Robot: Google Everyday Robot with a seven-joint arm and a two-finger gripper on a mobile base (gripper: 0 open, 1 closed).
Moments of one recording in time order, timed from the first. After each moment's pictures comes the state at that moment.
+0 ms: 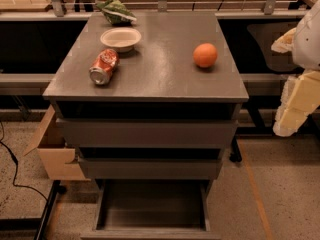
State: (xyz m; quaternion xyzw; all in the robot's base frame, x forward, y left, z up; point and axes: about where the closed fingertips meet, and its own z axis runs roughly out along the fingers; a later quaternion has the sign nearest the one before) arm 0.438 -0.217 0.977 -0.60 0.78 -0.04 0.16
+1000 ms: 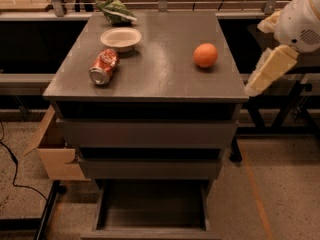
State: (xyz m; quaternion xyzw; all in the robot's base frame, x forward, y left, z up) arm 0.540 -0.215 0.973 -0.56 0.78 0.02 0.28
